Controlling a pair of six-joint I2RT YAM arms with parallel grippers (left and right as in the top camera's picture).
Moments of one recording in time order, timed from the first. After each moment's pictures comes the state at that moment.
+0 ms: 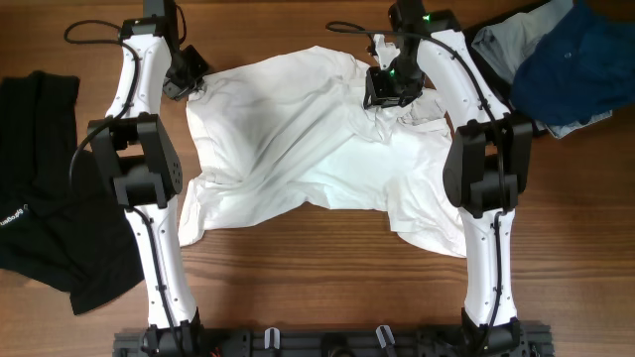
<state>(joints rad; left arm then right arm) 0.07 2.58 2.28 -1.08 0.08 -0.57 0.22 2.46 2.21 -1.24 -0.29 0.00</state>
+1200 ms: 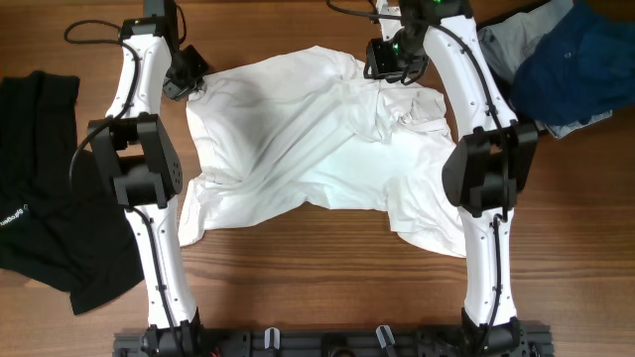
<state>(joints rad) 0.07 2.58 2.28 -1.08 0.08 -0.57 0.22 2.49 2.43 -1.27 -0.25 -0.03</state>
